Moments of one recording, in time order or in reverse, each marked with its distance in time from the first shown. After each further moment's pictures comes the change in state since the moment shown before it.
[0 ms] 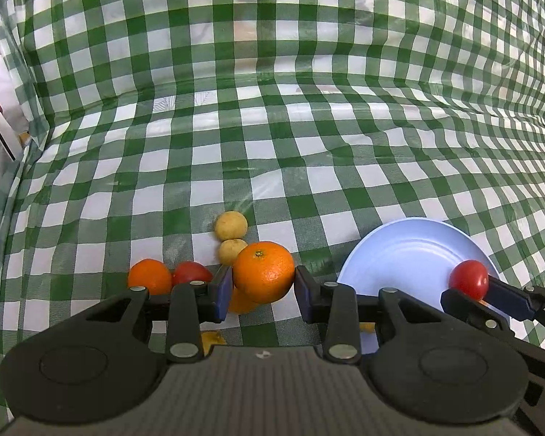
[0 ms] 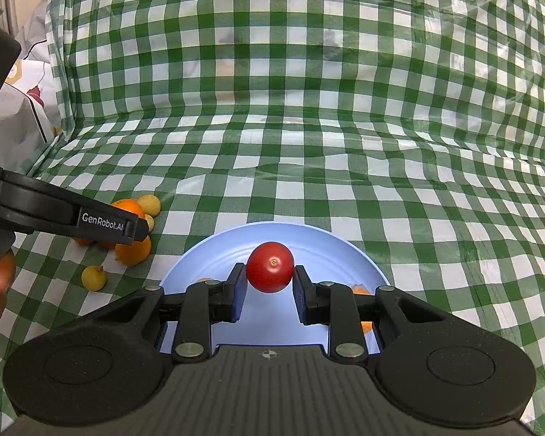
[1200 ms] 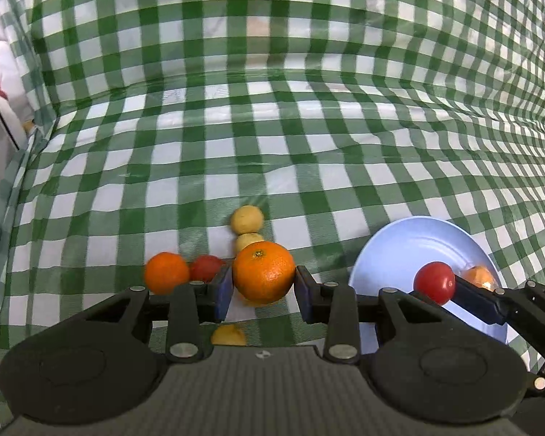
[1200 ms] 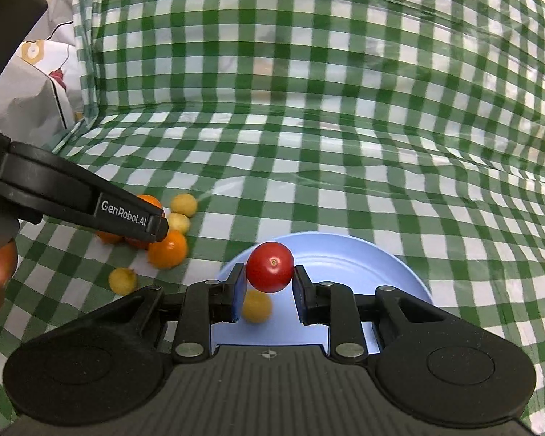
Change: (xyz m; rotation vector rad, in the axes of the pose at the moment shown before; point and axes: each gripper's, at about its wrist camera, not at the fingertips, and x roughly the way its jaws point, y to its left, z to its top) left arm -0.007 0.013 0.001 -0.024 0.023 -0.017; right arm 0.004 0.037 0.004 -0.065 0.001 0.024
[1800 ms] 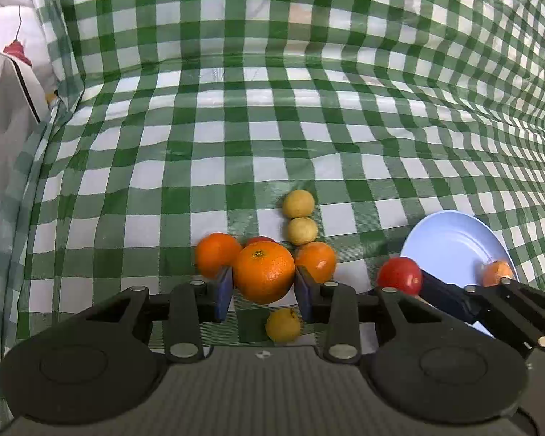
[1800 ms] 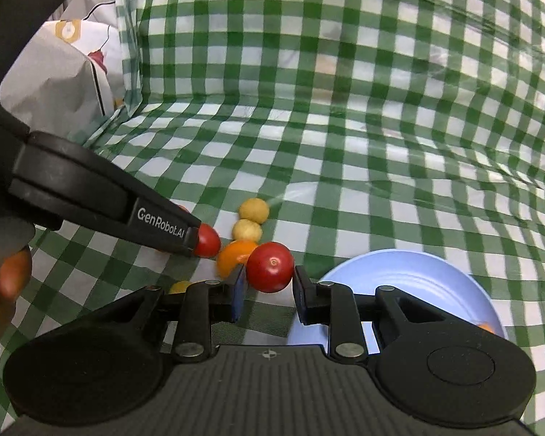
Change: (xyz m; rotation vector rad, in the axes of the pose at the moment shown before) left arm -0.003 0.043 -0.003 -0.057 0.052 -0.002; right arm 0.017 0.054 0.013 -0.061 0.016 0.076
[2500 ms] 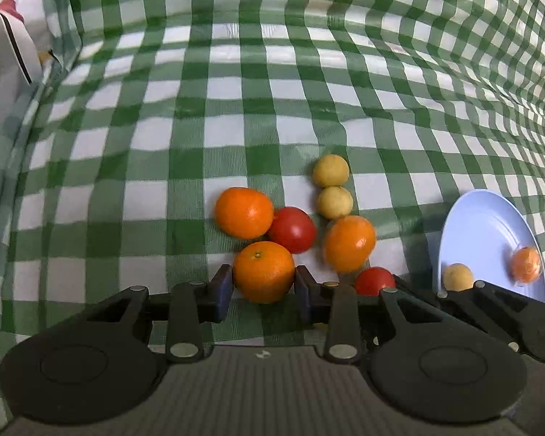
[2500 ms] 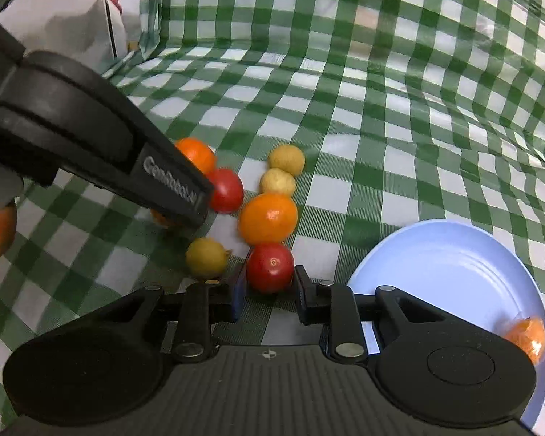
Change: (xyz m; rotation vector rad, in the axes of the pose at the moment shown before) left arm 0.038 0.022 0.000 -0.030 0.111 -0.010; right arm 0.046 0.023 -0.016 -0.091 0.129 0.043
